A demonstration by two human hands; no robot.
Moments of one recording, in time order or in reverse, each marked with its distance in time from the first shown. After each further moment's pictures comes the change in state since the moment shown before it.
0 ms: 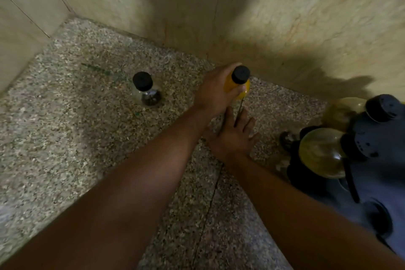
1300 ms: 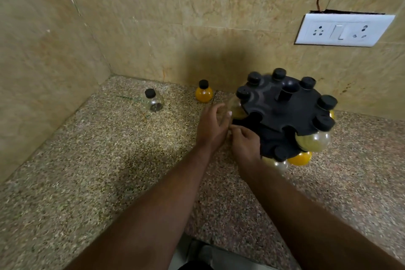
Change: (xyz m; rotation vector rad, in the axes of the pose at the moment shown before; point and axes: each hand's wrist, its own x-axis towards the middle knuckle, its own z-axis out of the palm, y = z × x) left_hand -0.226 0.170 0.032 -0.058 0.252 0.047; right_hand -0.234 0.123 -0.080 1.218 0.289 -0.064
